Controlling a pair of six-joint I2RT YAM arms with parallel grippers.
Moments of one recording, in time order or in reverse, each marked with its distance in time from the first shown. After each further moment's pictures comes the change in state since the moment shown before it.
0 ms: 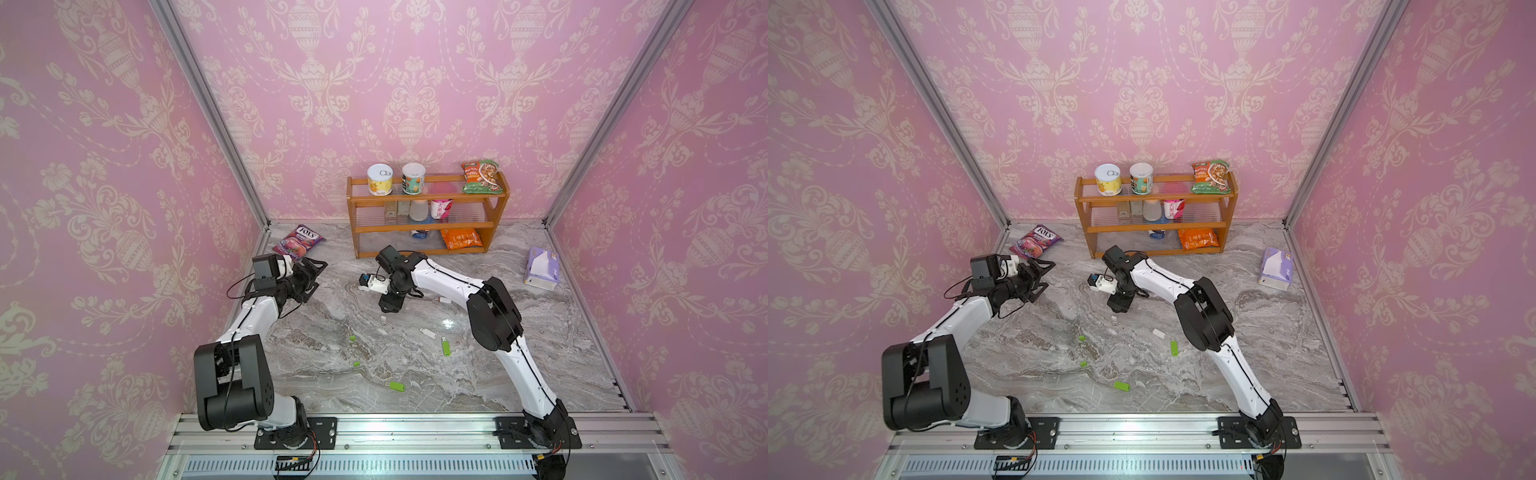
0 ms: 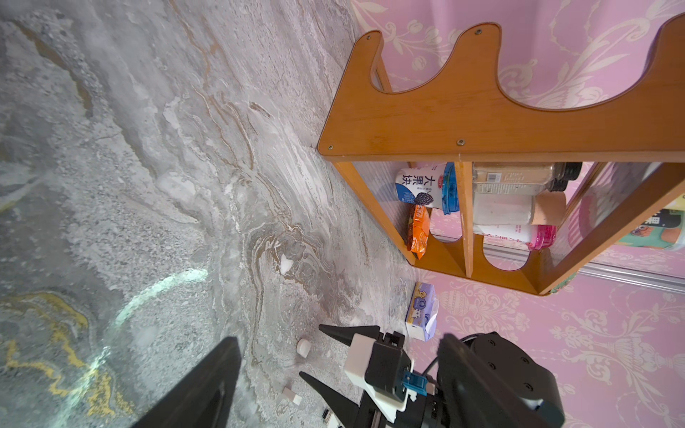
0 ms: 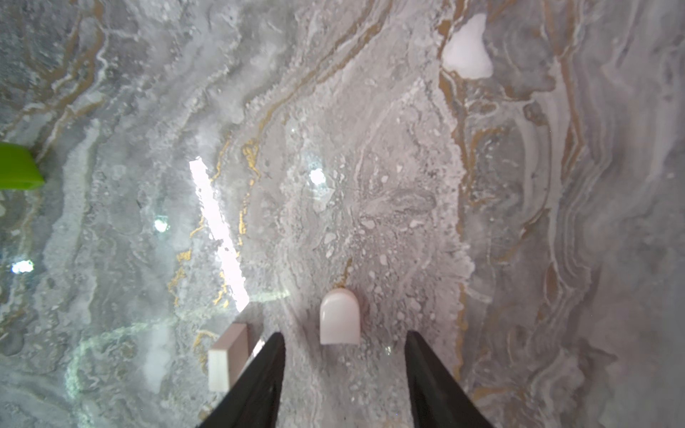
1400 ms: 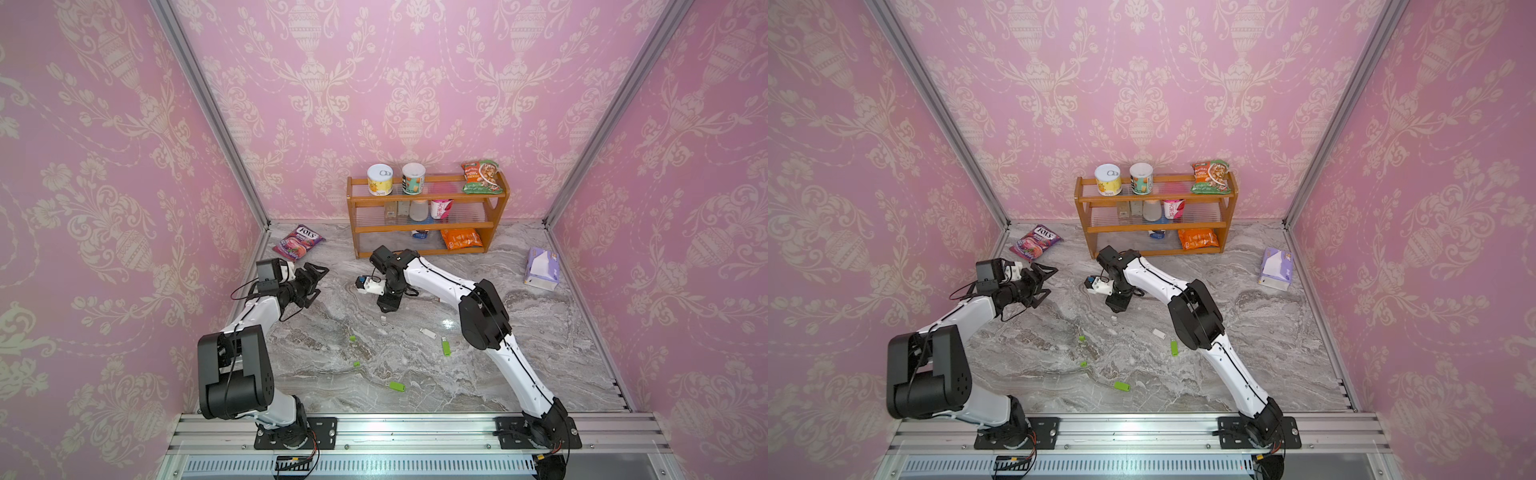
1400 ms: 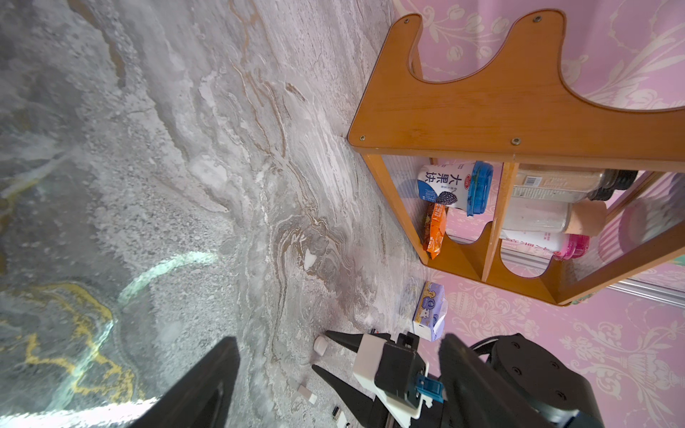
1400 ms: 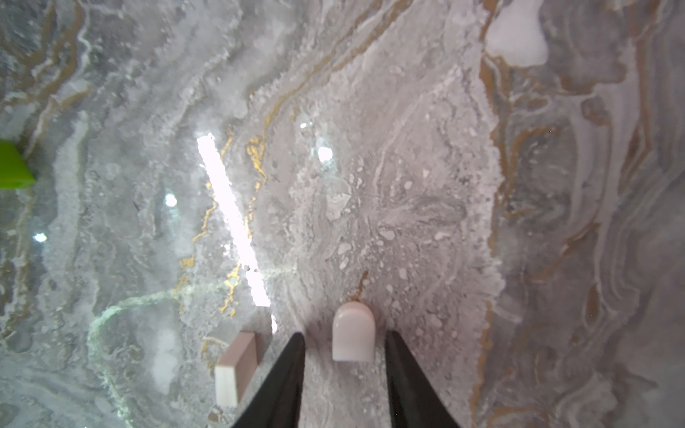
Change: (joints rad) left arm 0.000 0.058 -0.024 0.008 -0.001 -0.003; right arm 0.018 0.116 0.203 -0.179 0.018 0.000
